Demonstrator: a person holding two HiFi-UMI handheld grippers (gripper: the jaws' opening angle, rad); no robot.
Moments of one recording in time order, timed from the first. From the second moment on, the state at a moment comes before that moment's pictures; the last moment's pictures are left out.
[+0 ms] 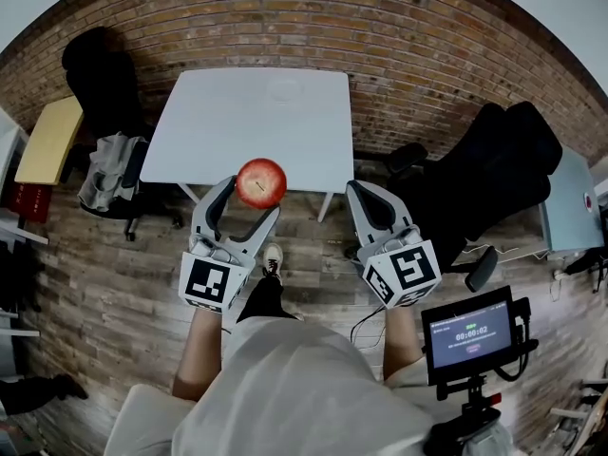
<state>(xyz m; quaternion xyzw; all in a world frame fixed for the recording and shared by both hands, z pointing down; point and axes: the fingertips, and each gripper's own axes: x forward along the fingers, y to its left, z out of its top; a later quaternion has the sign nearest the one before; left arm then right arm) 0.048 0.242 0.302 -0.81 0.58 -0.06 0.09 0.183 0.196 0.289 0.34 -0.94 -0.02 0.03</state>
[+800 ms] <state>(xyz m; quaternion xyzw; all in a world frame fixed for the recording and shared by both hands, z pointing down) -0.015 0.116 0.309 -0.82 0.56 -0.05 0.08 0.116 0.085 0.293 0.33 -0.94 -0.02 0.05</state>
